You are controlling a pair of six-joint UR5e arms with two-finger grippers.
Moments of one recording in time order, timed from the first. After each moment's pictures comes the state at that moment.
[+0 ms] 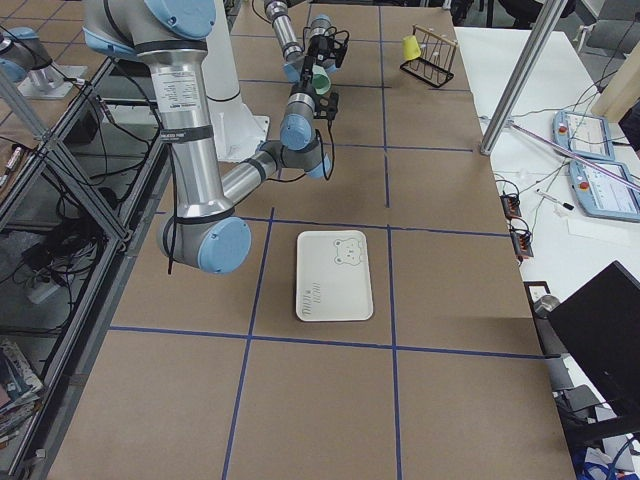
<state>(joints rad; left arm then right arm) -0.45 -2.13 -1.51 -3.49 -1.85 -2.18 0.57 -1.35 1.85 0.27 1.96 2.09</state>
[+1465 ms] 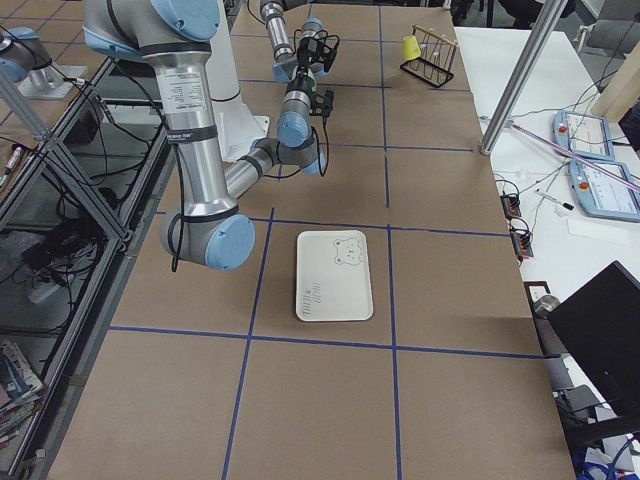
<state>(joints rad) -0.38 -2.13 -1.54 -3.48 -1.83 -2.22 0.52 -1.33 1.85 0.26 1.93 2.09</state>
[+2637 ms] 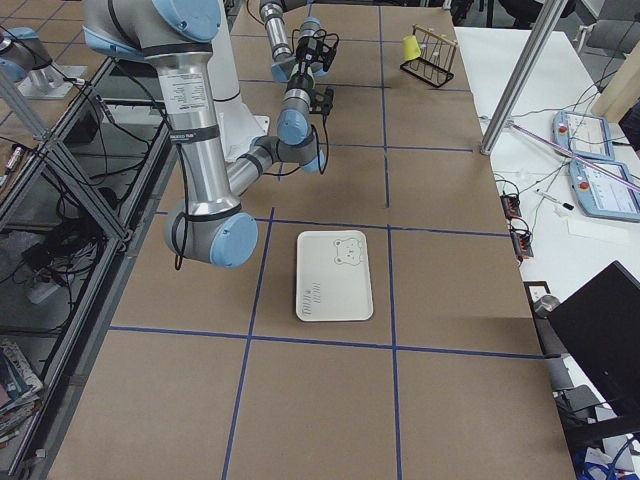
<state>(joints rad) -0.37 -2.14 -1.55 -3.46 -1.79 -2.22 0.50 -1.31 1.84 0.25 1.92 2.08</state>
